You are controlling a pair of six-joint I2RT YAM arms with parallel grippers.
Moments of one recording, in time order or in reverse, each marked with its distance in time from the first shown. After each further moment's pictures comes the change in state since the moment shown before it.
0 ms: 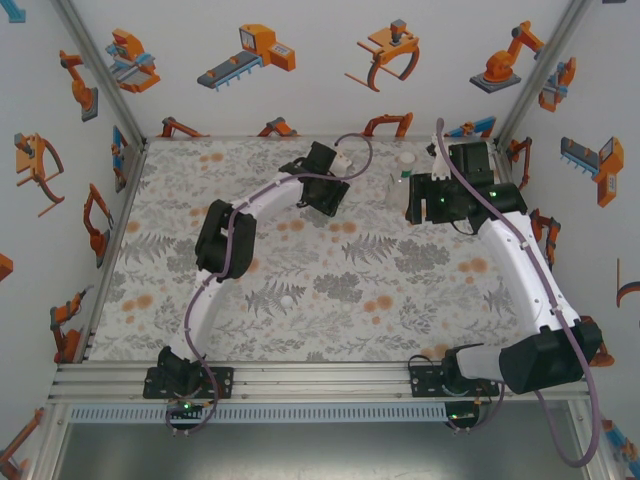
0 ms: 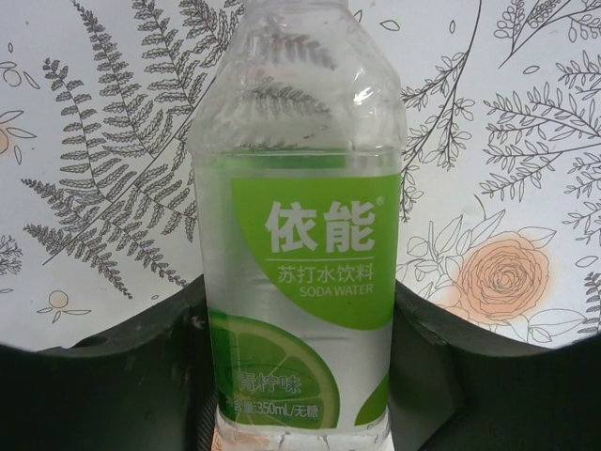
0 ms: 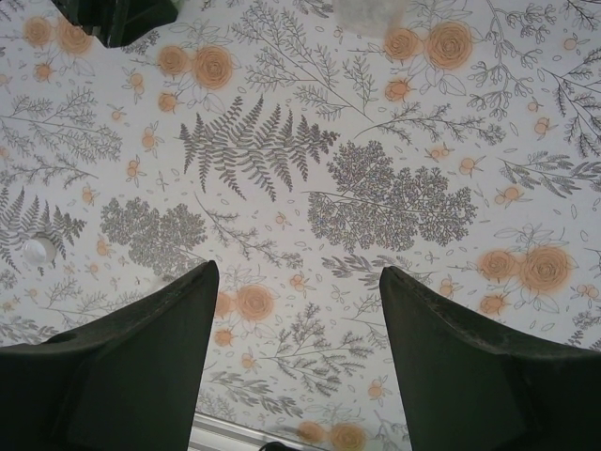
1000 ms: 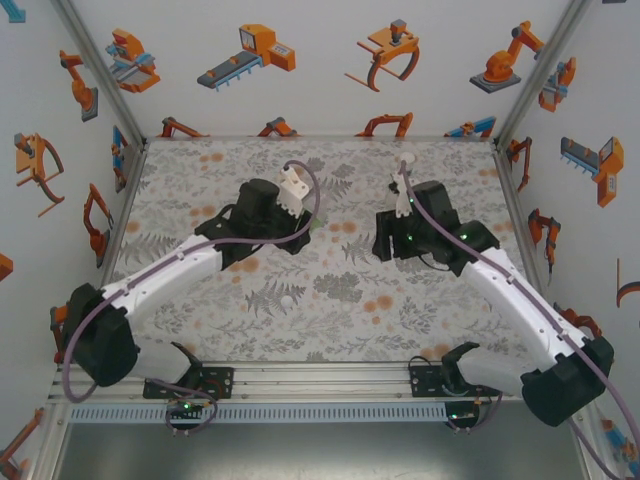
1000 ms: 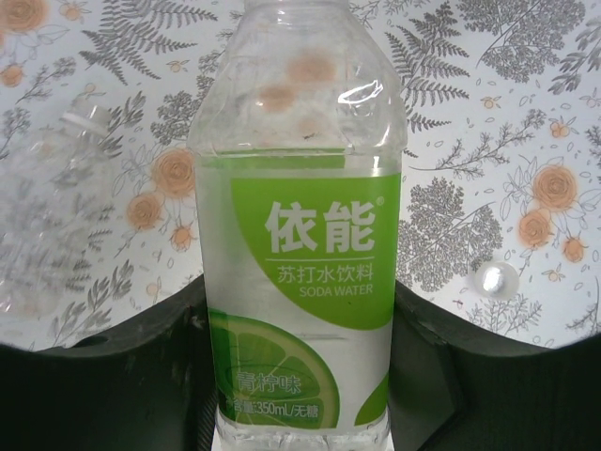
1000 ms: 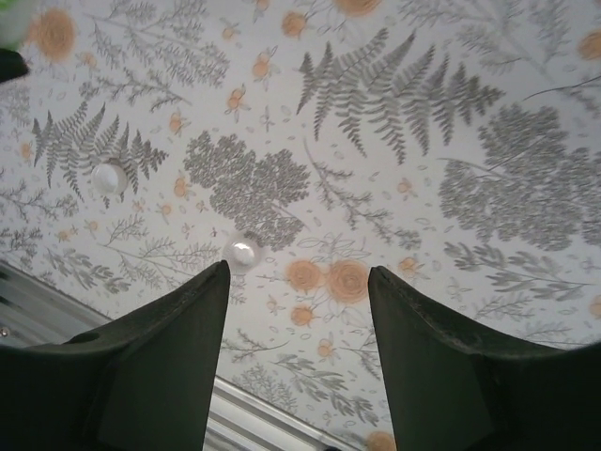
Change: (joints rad) left arm -0.073 -1.079 -1.011 0.282 0.019 -0.039; right arm 0.328 -0.169 -0.317 0.178 0.036 0.185
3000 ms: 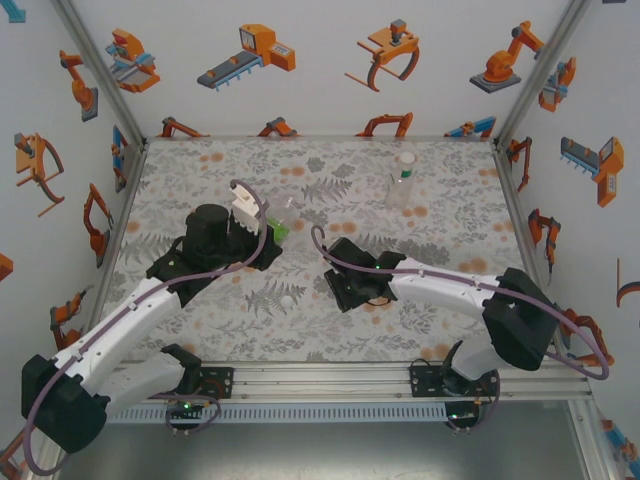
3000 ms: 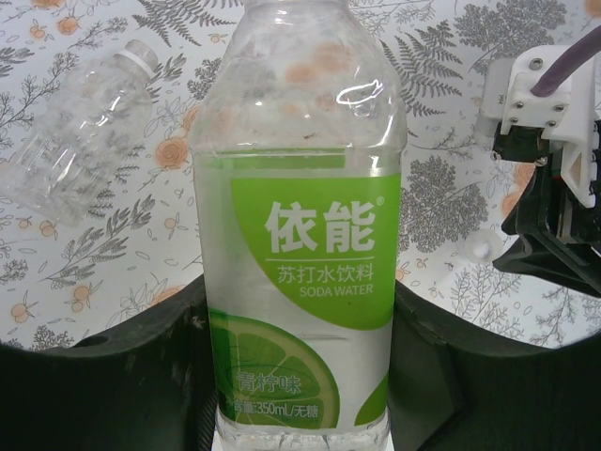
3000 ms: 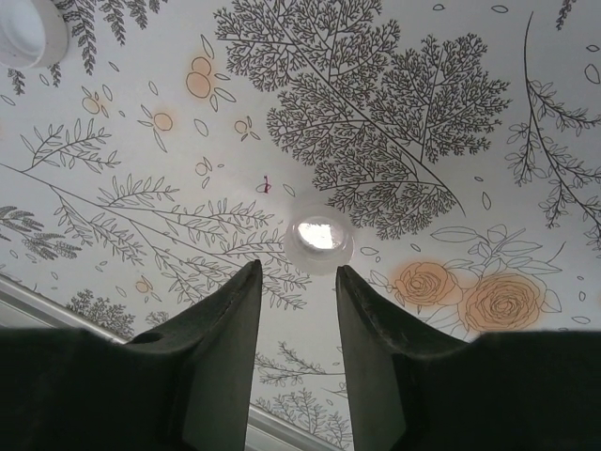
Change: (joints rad) left arm 0.133 -0.345 -0.257 0.031 0.087 -0.056; right arm 0.415 0.344 -0.161 0.207 0.145 0.142
